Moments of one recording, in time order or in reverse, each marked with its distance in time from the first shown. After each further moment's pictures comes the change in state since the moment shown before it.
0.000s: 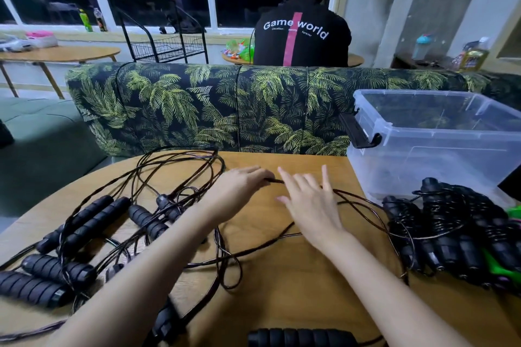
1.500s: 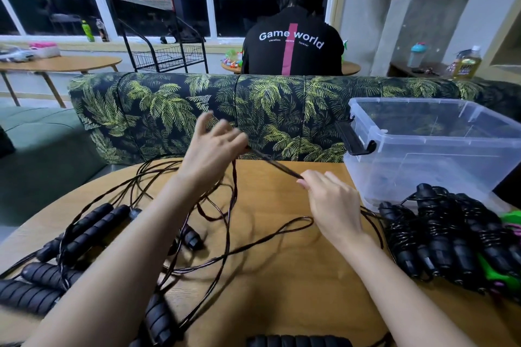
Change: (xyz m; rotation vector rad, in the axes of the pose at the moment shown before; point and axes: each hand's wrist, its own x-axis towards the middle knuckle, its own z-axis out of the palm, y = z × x) left_hand 0.032 -0.021 -0.065 0.613 0.107 -0.004; right_hand 0.007 0.023 -0.043 0.155 0.308 0.039
